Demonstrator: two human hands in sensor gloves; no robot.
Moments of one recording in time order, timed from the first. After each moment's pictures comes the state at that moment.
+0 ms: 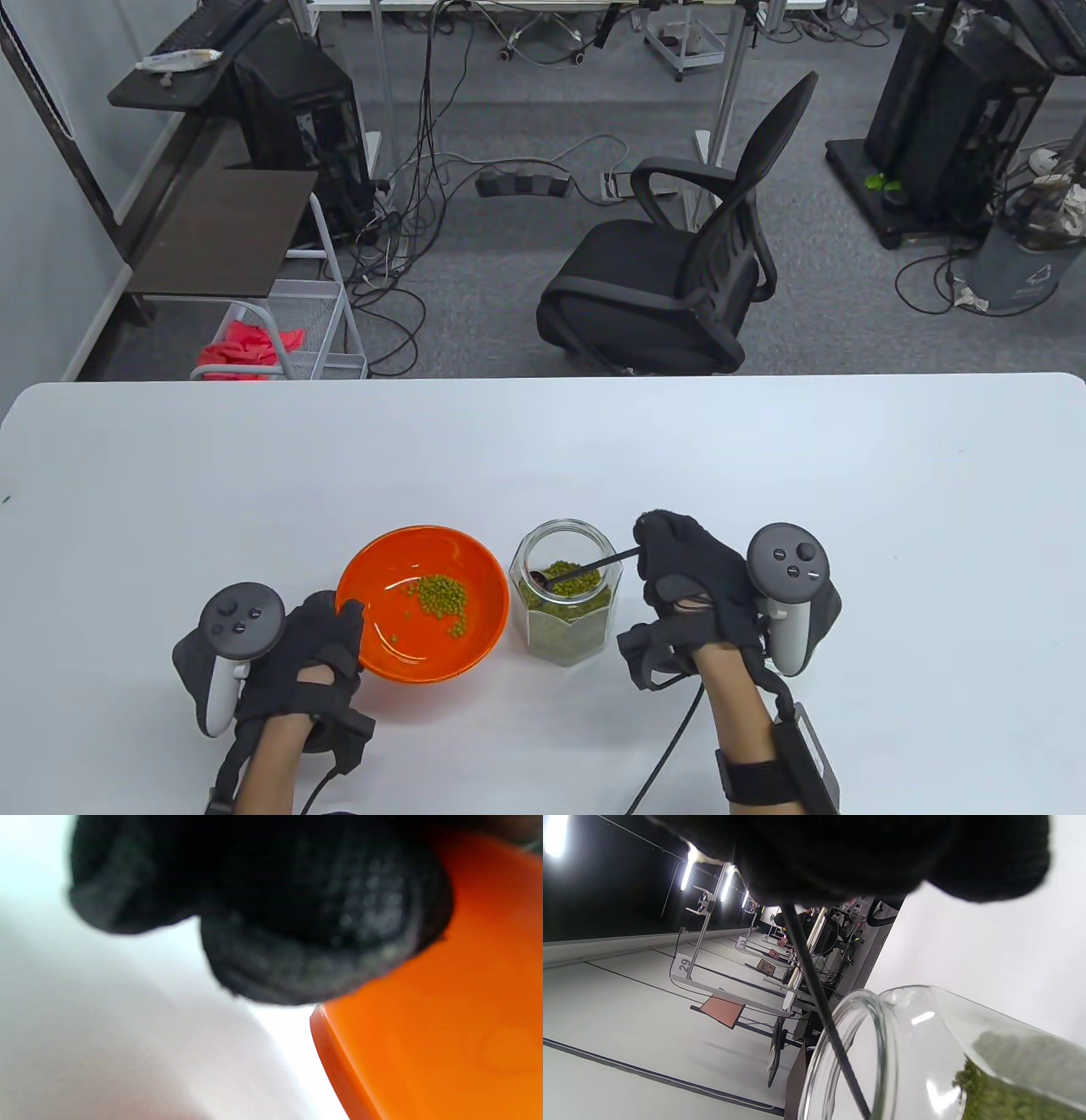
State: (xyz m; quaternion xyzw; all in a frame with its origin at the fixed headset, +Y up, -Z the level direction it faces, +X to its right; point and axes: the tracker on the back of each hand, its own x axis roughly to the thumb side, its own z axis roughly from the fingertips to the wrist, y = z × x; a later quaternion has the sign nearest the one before) left_hand -0.289 -0.711 -0.302 -0.02 0.10 0.40 0.91; right_hand 0.162 -0.657 -0.335 -0.09 -0.06 0.81 0.58
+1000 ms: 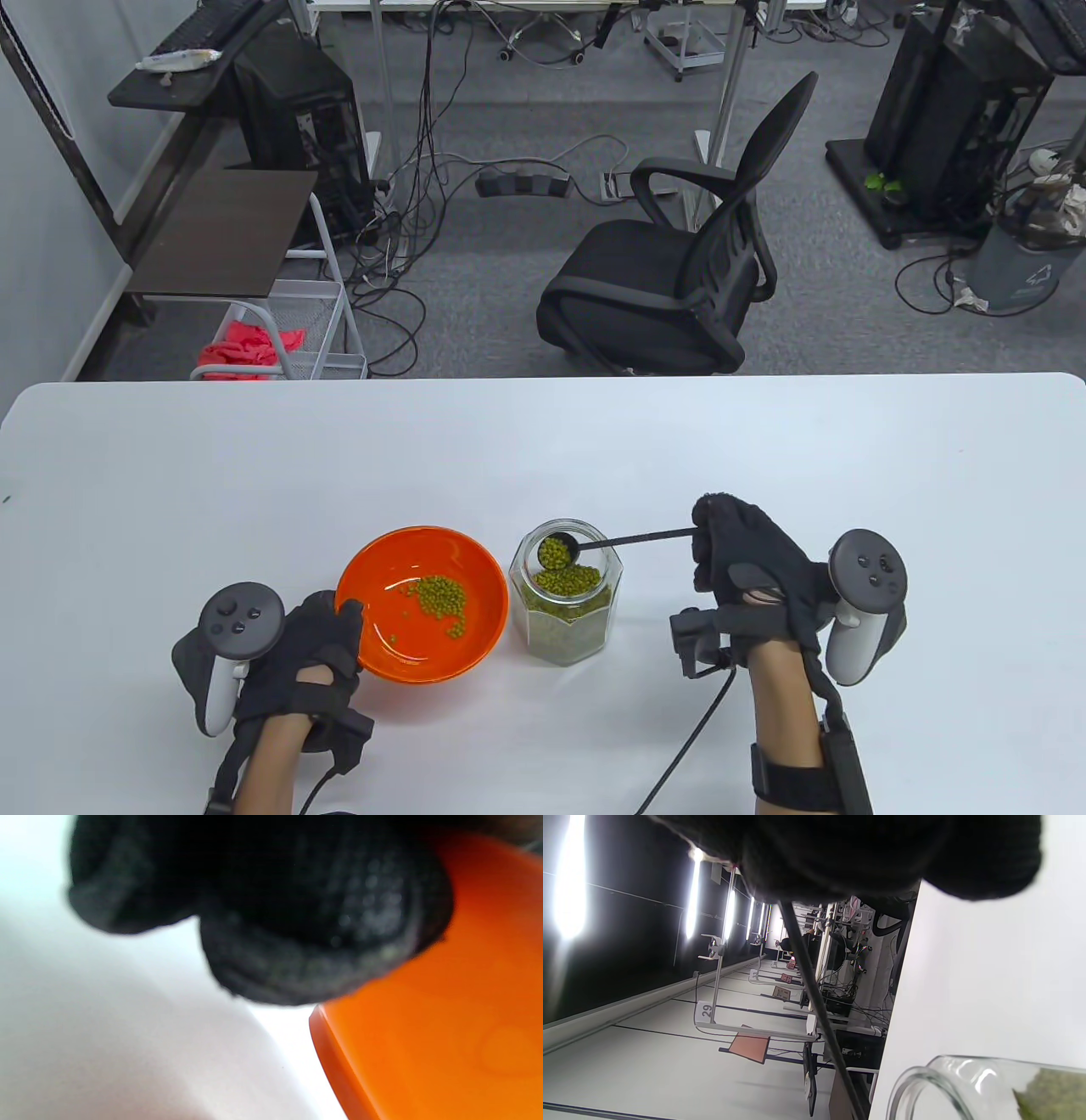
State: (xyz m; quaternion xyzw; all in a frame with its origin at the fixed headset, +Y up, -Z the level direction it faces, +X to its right) left_hand -0.289 -0.710 -0.302 -0.02 0.10 0.40 0.91; right_hand 0.203 -0.637 -0.322 -0.10 -0.08 0.74 0.66
